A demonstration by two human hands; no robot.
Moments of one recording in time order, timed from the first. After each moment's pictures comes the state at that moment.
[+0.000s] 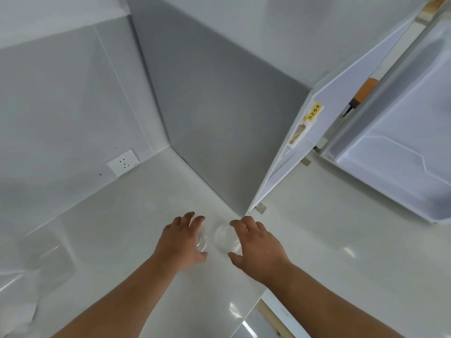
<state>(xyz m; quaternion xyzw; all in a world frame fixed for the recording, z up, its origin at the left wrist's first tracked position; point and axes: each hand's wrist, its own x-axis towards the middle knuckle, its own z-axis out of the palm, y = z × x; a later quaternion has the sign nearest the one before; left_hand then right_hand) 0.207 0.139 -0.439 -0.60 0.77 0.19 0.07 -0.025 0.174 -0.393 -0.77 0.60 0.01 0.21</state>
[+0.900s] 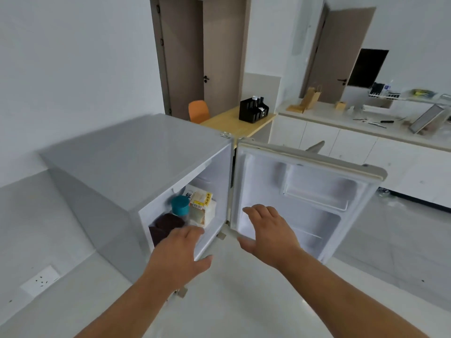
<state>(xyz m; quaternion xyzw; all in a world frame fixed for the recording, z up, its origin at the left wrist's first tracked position) -0.035 0.113 -0.189 -0.49 0.86 0.07 -0.15 -0.295 0.161 -0.165 -0.71 0.69 -0.14 -0.02</state>
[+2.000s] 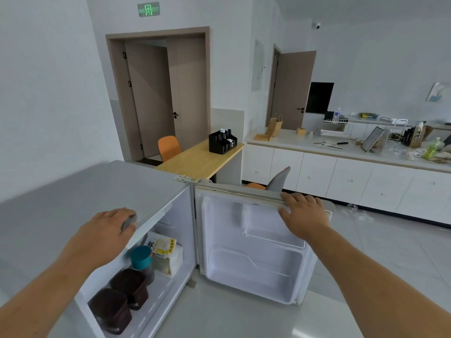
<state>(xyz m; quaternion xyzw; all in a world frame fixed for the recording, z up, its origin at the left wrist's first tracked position) -0.035 -0.014 -0.059 -0.54 0.83 -0.01 -0.16 -0.520 0.127 -0.076 -0.53 0.84 -0.07 -0.09</state>
